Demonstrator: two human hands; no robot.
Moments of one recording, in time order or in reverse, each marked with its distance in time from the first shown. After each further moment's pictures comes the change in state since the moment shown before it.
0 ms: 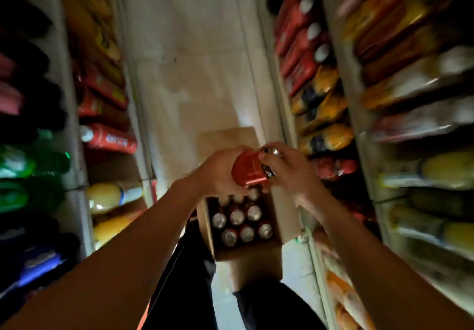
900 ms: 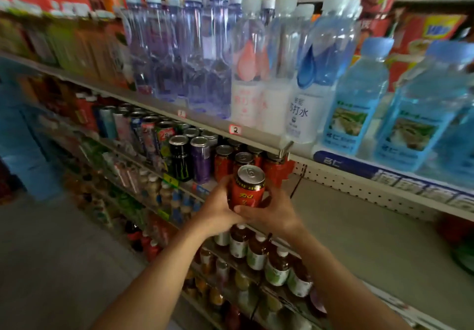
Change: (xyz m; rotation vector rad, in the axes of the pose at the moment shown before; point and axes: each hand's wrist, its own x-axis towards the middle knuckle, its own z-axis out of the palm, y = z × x) left_hand -0.086 0.586 0.003 -0.002 -0.178 0.770; right_hand -0.384 -0.302 -0.271 -0.035 0.953 -0.446
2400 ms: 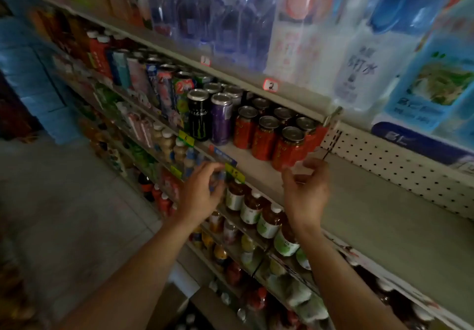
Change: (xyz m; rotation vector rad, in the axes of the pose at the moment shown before) left_hand -0.040 -0.094 -0.035 0.430 0.332 0.120; right_hand -0.006 0.035 0.037 0.017 0.534 0.057
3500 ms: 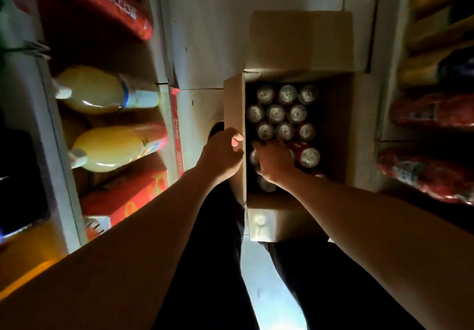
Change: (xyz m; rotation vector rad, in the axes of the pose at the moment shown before) left_hand -0.607 -0.371 0.230 -0.157 -0.064 -1.529; right_hand -0.519 0.626 0.239 -0.994 -1.946 -0.815
